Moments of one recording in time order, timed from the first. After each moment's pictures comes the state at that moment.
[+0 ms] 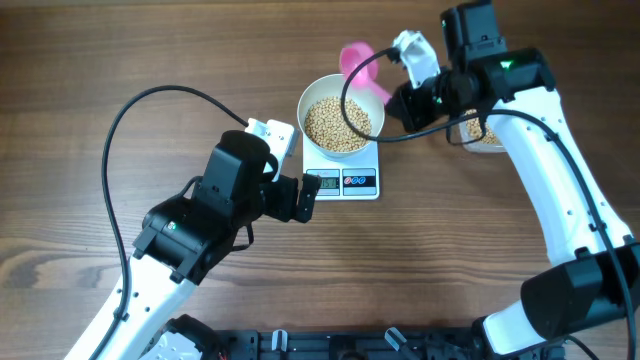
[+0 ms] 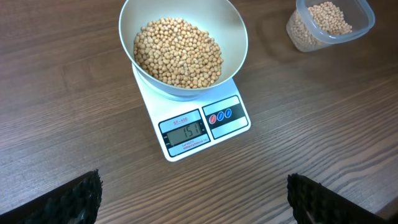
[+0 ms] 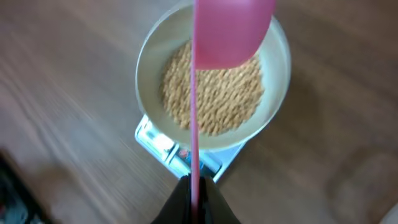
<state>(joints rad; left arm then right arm) -0.54 1.08 1.02 -0.74 0.07 -0.22 0.26 1.72 1.65 -1.10 -0.42 -0.25</state>
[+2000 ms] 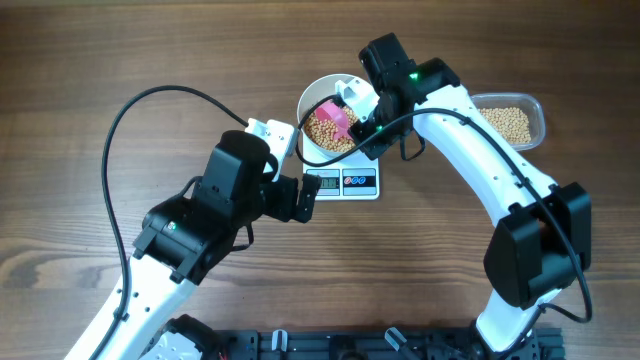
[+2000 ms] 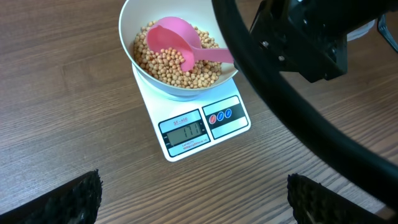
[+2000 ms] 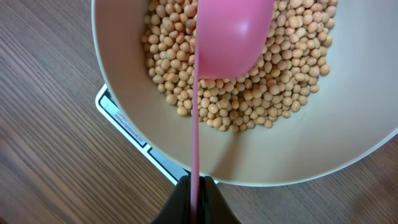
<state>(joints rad) -0.54 1.08 1.02 -0.74 0.07 -0.22 0.45 1.90 1.62 -1.07 -0.20 -0.29</state>
